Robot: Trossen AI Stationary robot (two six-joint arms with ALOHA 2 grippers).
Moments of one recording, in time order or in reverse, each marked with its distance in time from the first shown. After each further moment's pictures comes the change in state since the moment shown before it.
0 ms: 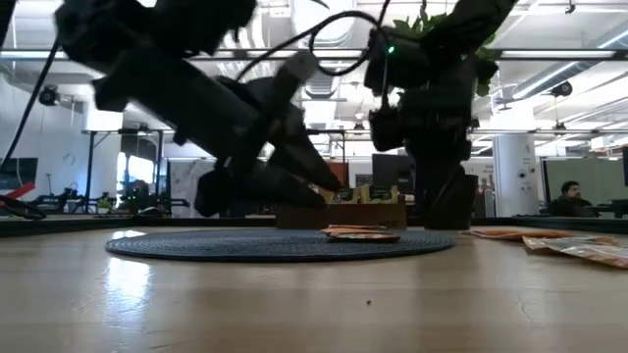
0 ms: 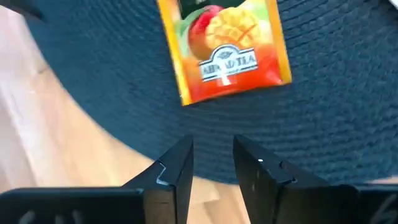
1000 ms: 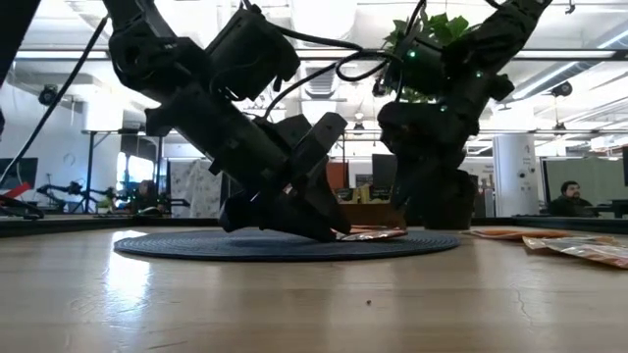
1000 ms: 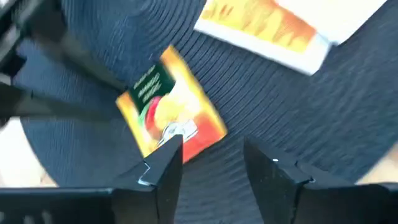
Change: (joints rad) left arm 0.137 0.112 0.084 -0.126 0.129 0.123; right arm -0.080 -0.112 -0.190 0.297 0.125 0.279
